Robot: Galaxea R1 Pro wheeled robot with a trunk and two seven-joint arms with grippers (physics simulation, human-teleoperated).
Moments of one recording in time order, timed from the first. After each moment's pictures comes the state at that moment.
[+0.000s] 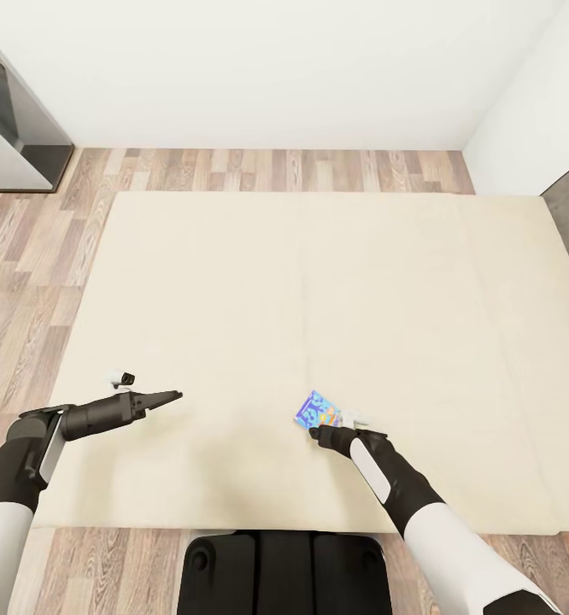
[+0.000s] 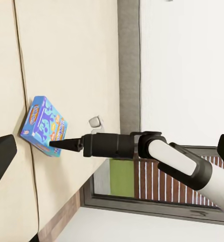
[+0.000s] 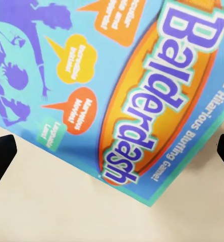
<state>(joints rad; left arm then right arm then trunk) -0.71 0.28 0.27 -0.93 0.10 0.78 -1.56 -0.73 0.07 0.25 -0.70 -0.50 0.46 -0.13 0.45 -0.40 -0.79</state>
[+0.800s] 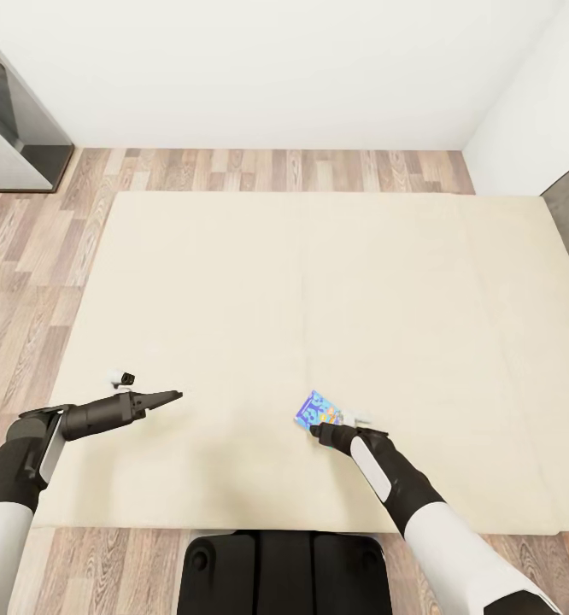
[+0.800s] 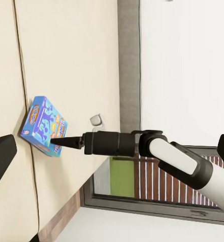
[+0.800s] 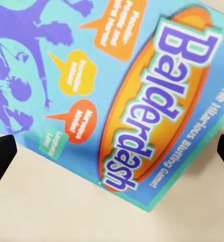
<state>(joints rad) -0.71 0.29 0.27 -0.93 0.10 0.78 -1.56 -0.73 0.07 0.24 -0.71 -0.50 0.47 -0.13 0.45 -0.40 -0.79</state>
